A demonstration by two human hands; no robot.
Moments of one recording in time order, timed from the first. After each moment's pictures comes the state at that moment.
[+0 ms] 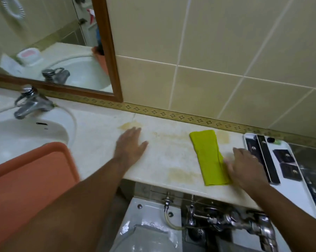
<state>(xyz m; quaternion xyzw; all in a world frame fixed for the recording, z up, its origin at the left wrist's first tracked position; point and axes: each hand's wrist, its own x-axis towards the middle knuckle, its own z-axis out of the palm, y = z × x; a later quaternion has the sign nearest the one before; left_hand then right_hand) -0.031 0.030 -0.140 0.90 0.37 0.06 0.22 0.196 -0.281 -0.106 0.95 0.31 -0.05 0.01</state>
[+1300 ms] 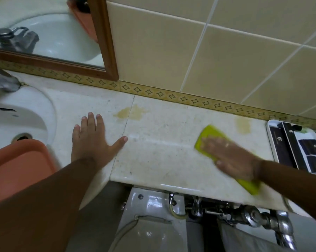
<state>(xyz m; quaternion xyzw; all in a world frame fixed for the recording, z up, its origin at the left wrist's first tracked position) -0.092 0.112 -0.190 0.90 0.44 0.00 0.04 0.202 -0.204 -0.142 0.70 0.70 -0.13 0.03</state>
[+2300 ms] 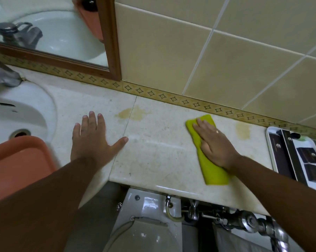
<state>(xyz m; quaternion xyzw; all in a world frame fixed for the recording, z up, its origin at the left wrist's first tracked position) -0.092 0.114 -0.194 0.90 0.44 0.01 0.04 0.201 -0.141 -0.155 0.82 0.56 -0.11 -0.06</state>
